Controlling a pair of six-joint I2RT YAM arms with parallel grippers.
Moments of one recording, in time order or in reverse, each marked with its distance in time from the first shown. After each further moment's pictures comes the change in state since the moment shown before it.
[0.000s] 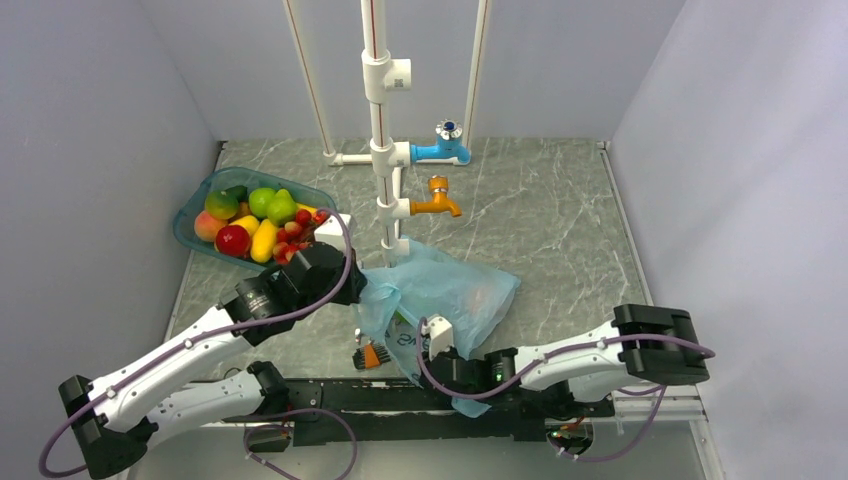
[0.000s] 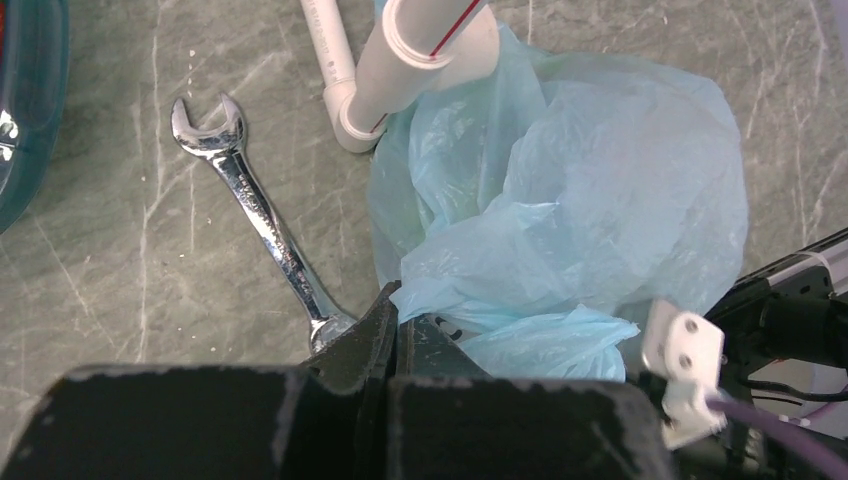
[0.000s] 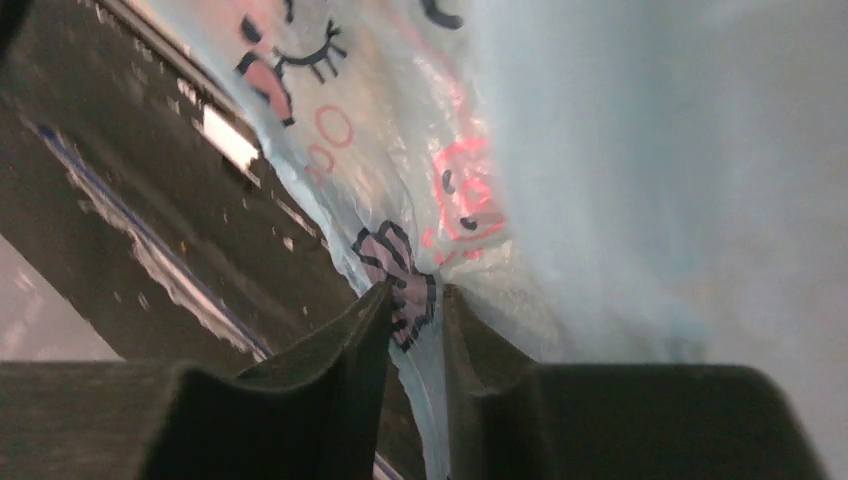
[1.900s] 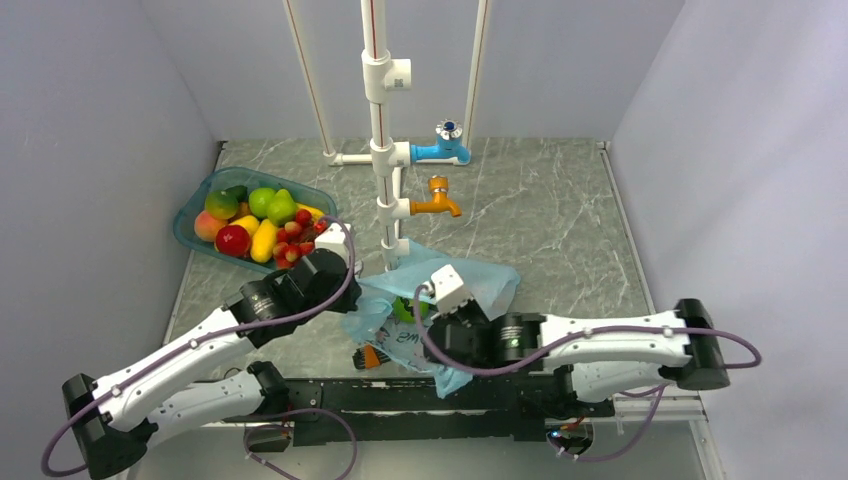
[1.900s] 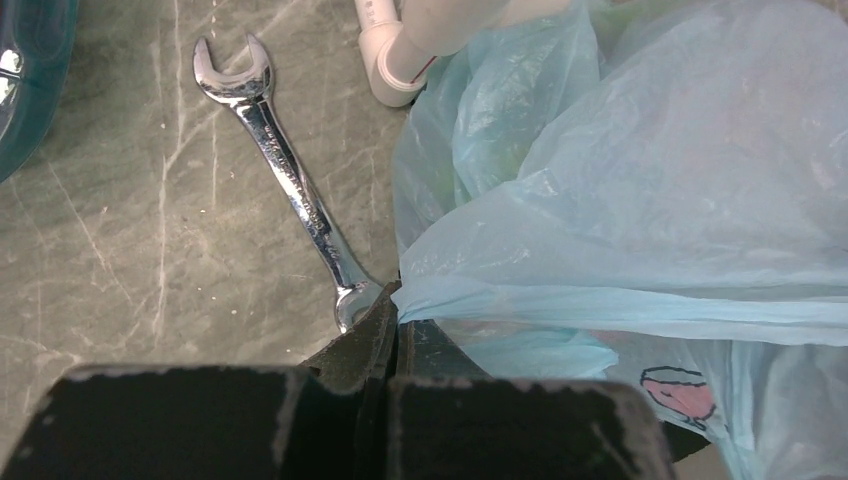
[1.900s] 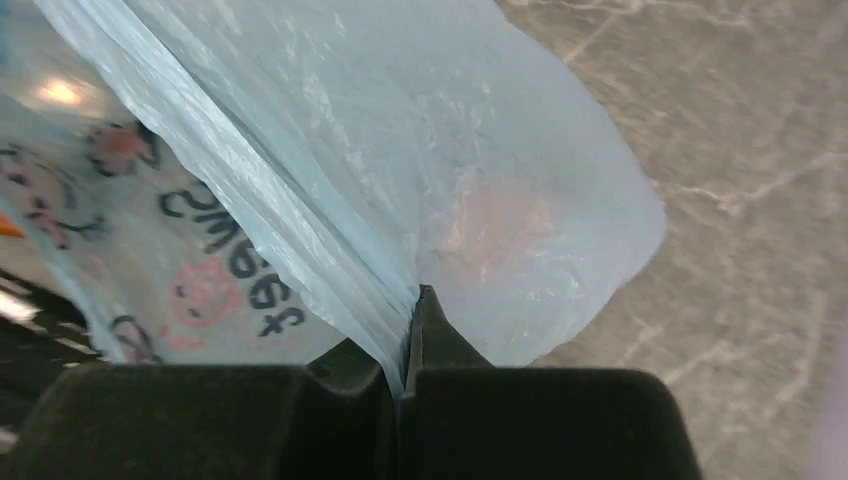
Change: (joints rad) left arm 0.001 -0.010 -0.050 -0.056 -0.013 -0.027; right arm -0.002 -0.083 0.519 -0.941 0.559 -0.209
